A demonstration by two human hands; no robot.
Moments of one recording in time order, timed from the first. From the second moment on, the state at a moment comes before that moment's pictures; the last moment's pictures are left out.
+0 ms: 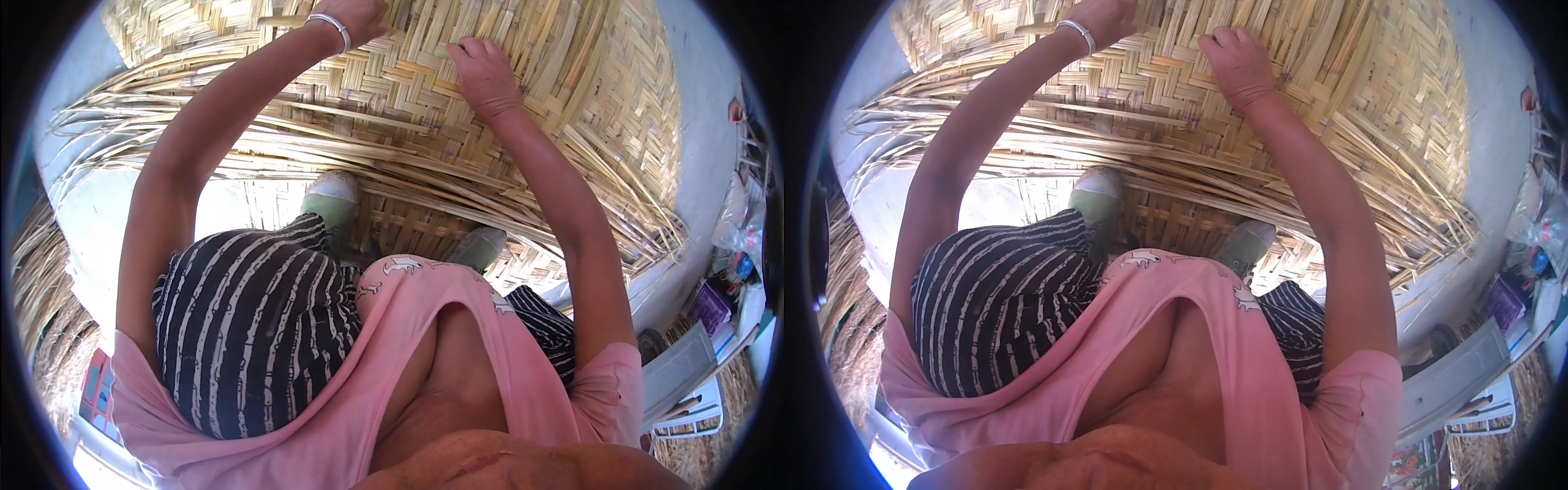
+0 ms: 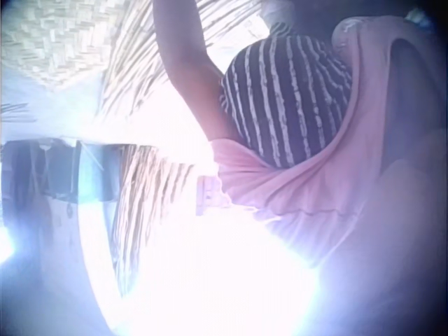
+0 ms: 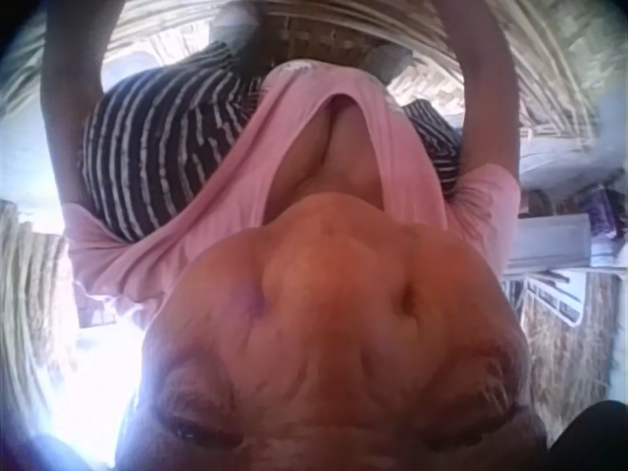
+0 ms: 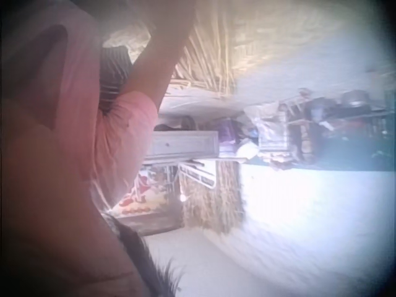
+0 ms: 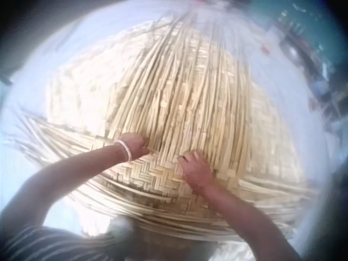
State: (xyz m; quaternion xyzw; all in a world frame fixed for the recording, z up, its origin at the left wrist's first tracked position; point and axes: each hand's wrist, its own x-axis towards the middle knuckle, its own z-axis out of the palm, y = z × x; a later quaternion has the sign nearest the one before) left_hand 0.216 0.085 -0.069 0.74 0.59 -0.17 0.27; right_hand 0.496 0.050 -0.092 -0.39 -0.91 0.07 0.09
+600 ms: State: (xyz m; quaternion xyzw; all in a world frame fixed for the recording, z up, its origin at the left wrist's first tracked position) left_hand 0.166 0.074 -0.062 0.73 0.61 -0.08 0.30; right_hand 0.462 0.048 -0.076 -0.39 -0.91 0.12 -0.04
